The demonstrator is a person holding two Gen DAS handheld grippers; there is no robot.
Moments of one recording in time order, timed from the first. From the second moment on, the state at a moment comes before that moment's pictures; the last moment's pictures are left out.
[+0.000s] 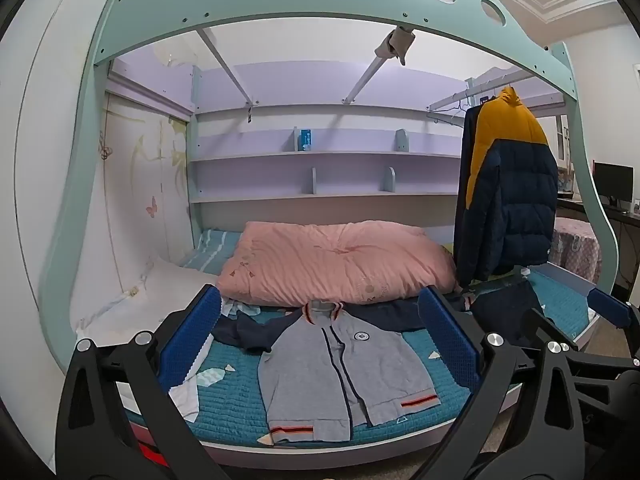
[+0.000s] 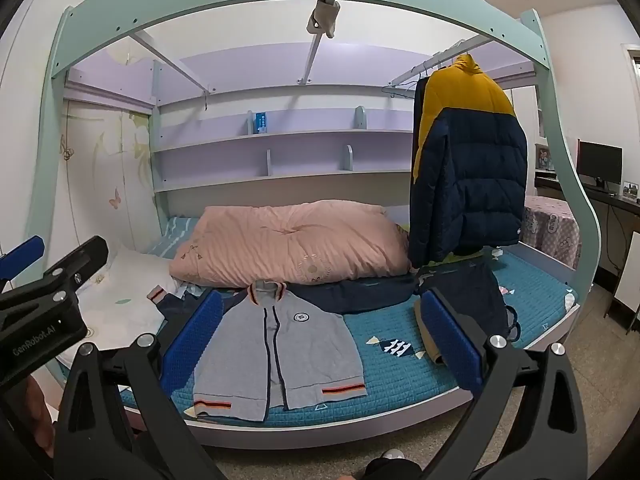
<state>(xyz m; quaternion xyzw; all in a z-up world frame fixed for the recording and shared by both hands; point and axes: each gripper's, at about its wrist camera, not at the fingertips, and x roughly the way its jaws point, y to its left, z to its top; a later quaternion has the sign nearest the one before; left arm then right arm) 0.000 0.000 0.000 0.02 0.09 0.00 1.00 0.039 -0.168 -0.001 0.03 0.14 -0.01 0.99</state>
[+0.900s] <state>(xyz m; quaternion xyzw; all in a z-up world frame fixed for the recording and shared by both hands) -0.001 -0.001 -0.001 0.02 0.09 0.00 1.00 0.040 -0.172 -0.007 0.03 0.15 -0.01 0.99</state>
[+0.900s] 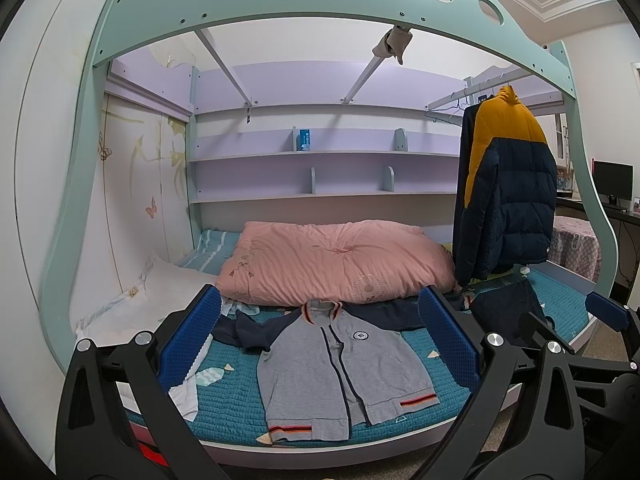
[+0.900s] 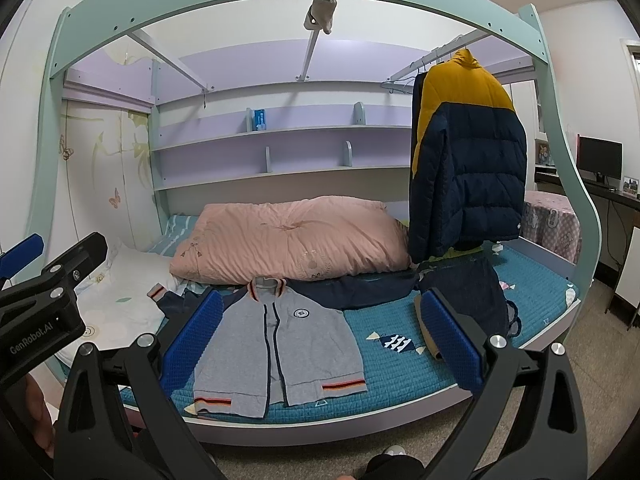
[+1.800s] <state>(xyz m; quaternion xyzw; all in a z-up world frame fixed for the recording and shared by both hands) 0.115 -0.012 -0.043 0.02 0.14 0.01 0.99 0.136 -0.187 -0.054 0.07 0.19 0.00 0.98</state>
